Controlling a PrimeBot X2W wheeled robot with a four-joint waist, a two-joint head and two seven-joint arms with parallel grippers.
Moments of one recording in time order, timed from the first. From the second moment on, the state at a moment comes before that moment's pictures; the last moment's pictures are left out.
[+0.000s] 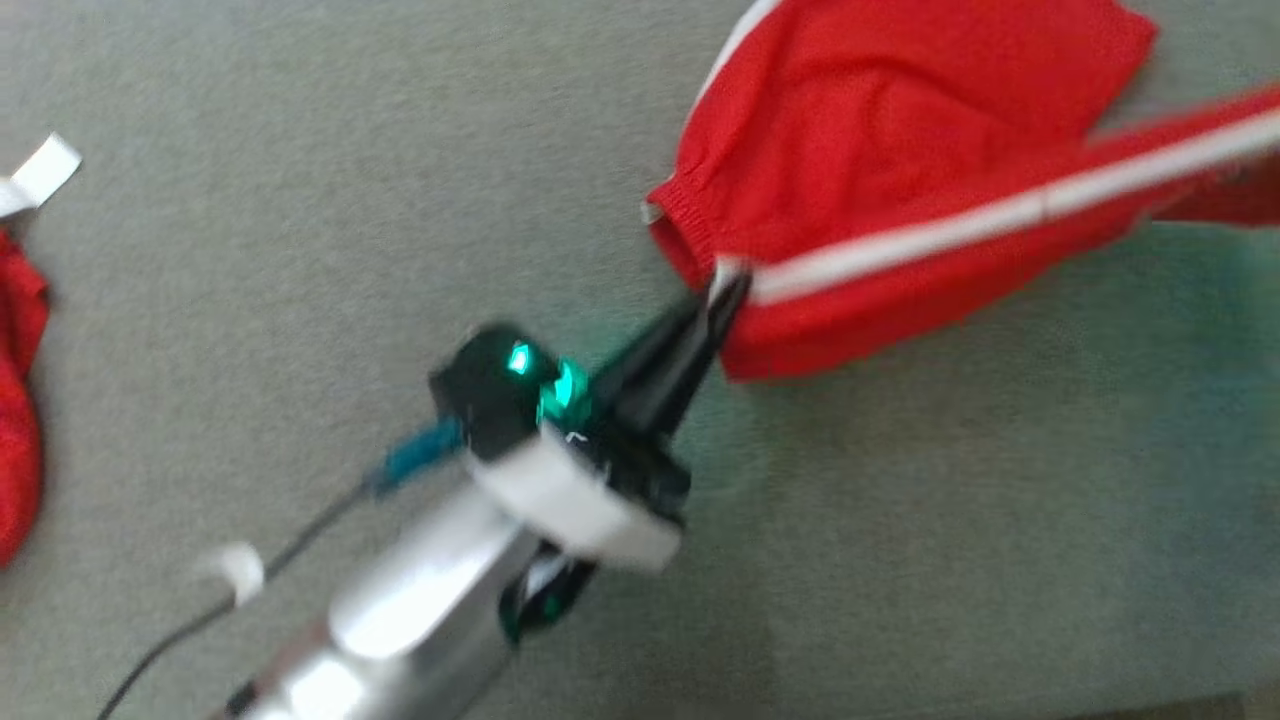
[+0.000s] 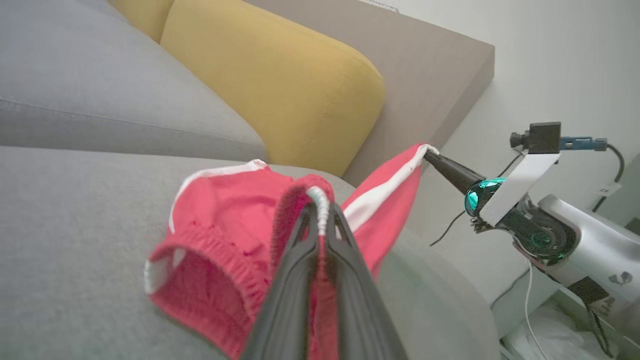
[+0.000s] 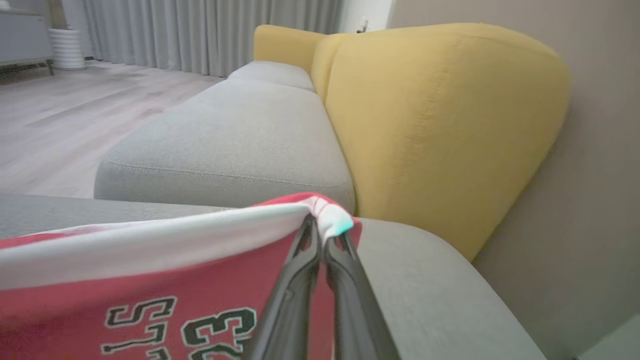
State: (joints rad) left arm -0.57 0.21 -0.90 0.12 -0.72 -0.13 -0.25; right arm -0.28 -0.28 -0.24 -0.08 0.15 0.12 0.03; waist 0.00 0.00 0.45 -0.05
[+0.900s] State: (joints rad) left arm -0.78 0.05 -0.74 0.40 -0.71 -0.08 -0.26; right arm -0.89 -0.39 0.14 0.59 0.27 0.12 -0.04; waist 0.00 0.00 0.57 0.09
